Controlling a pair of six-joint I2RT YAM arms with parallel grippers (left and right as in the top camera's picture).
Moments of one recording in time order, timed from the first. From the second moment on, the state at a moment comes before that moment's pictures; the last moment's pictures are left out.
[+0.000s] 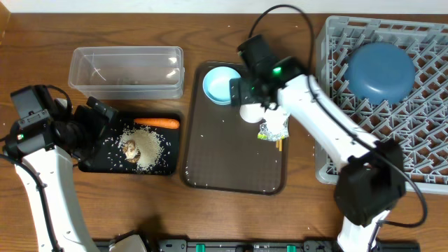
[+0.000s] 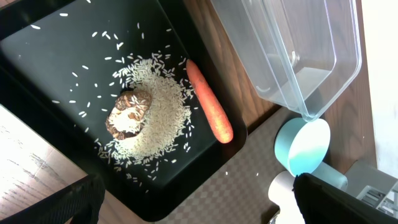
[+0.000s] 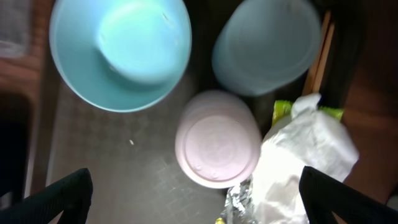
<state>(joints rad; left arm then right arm) 0.47 1.29 1.17 -1.05 0.36 -0.62 0.57 1.96 1.68 -0.93 0.09 0.47</state>
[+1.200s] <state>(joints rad) 0.47 1.29 1.17 -1.05 0.36 -0.62 0.61 2.13 1.68 -0.89 0.31 0.66</state>
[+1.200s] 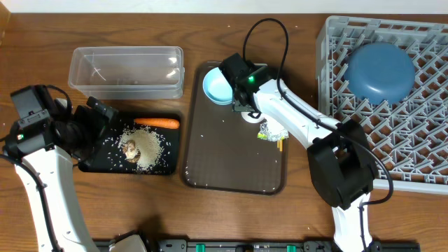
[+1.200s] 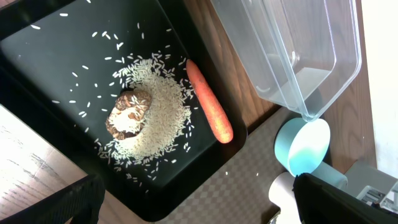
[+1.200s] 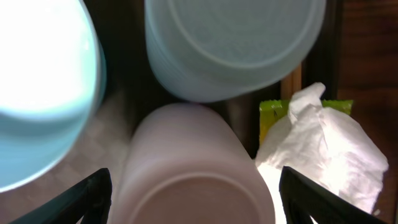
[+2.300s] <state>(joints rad) 0.47 1.29 1.17 -1.05 0.37 -0.62 0.58 1.91 1.68 -0.88 0.24 0.56</state>
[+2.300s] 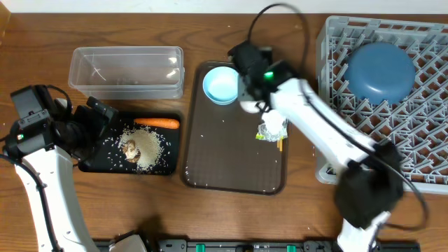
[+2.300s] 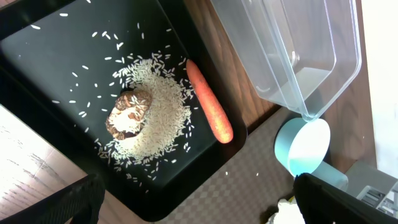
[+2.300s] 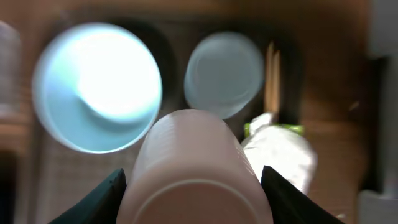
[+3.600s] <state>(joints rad) 0.47 1.29 1.17 -1.05 0.36 -0.62 -0.56 1.85 1.68 -0.77 0.18 0.32</state>
